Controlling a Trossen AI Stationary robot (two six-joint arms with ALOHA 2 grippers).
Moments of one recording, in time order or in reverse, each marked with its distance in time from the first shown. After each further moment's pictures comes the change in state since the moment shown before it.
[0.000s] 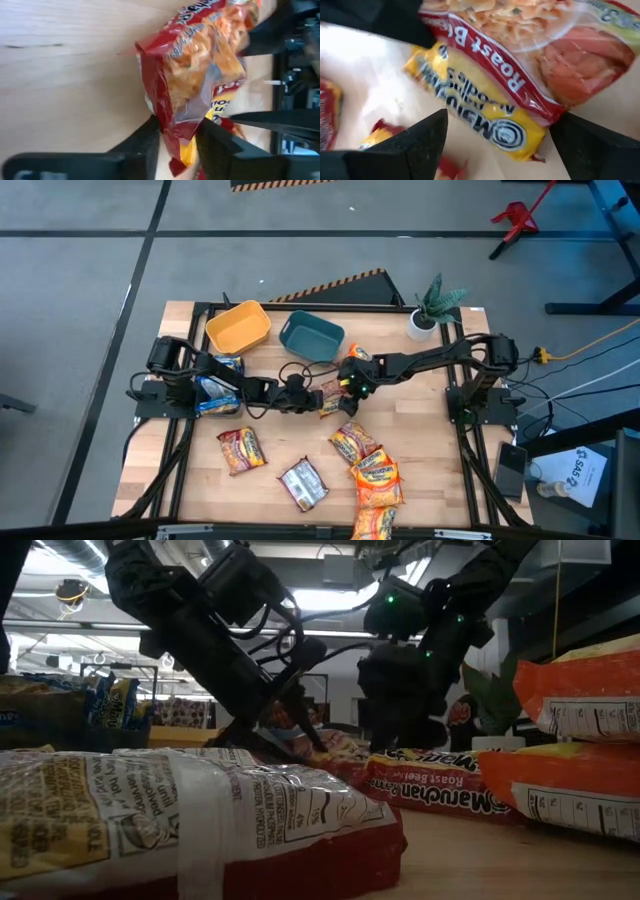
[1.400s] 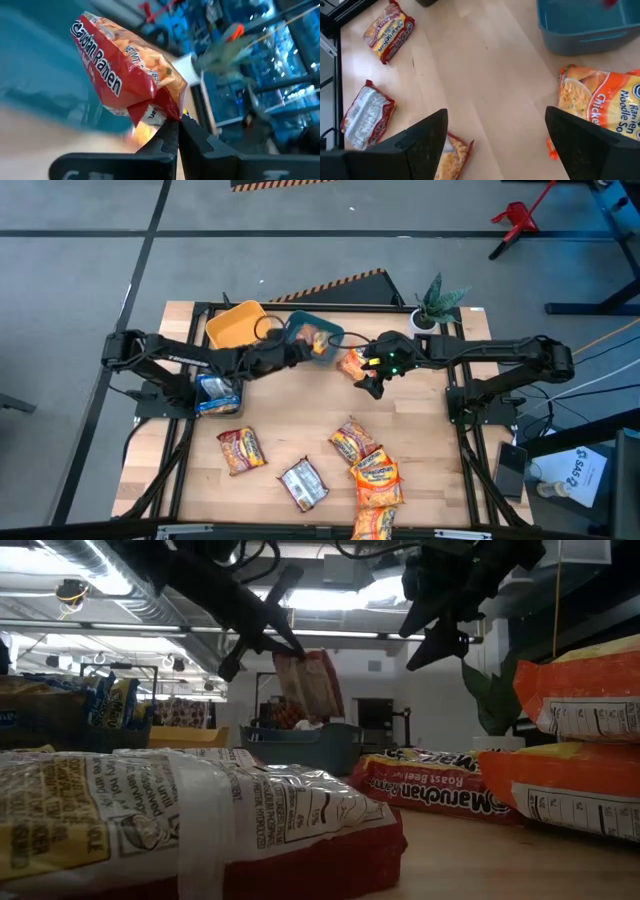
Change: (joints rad) left arm 0.177 -0.386 0.003 -0.081 -0.277 0.266; right arm -0.049 -0.464 0.004 -0.254 0.123 -0.126
